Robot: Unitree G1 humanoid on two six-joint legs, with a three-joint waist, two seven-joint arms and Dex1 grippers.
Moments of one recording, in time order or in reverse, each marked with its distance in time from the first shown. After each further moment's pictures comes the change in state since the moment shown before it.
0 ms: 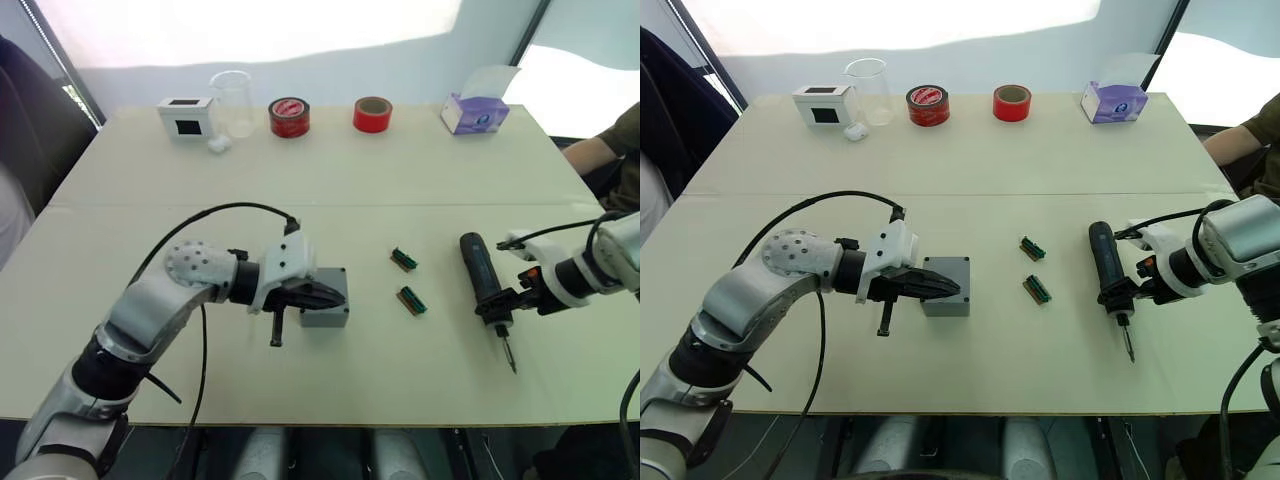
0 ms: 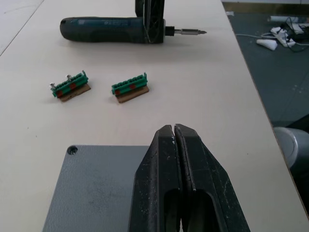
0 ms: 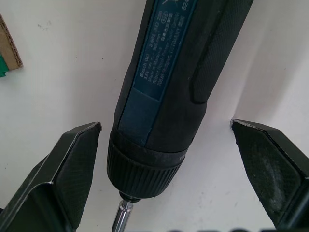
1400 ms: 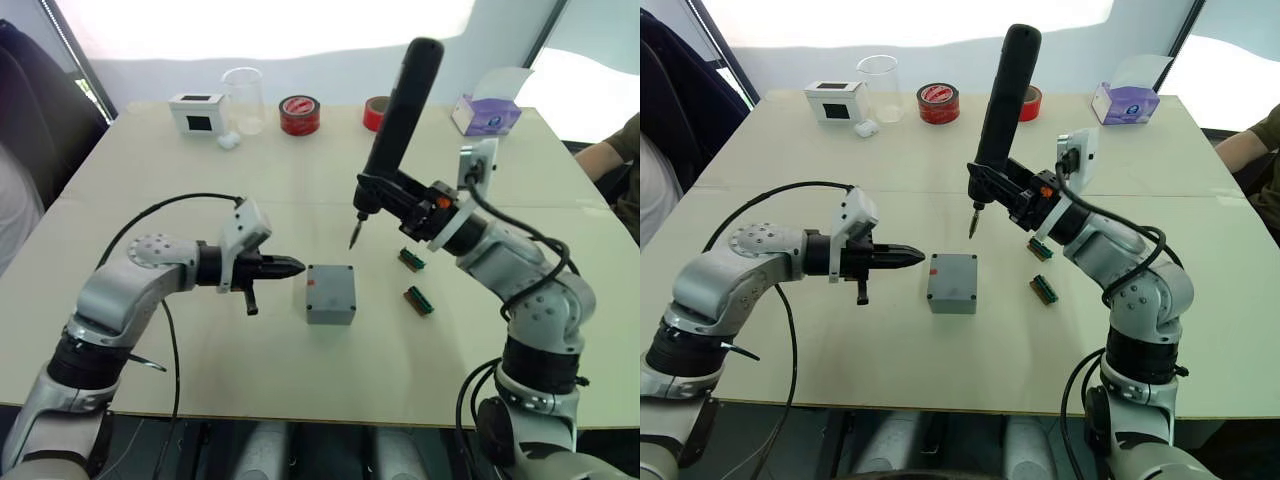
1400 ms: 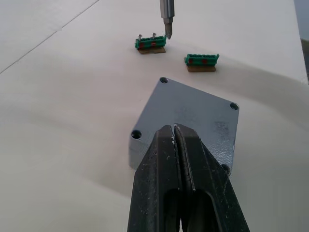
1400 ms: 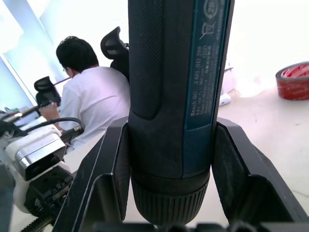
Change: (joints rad) left arm 0.017 0.038 0.132 0.156 -0.071 0.100 0.047; right arm 0.292 0.874 -0.687 -0.653 0.285 -0.625 -0.475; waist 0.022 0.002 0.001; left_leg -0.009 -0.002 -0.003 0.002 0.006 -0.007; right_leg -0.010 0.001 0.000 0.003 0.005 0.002
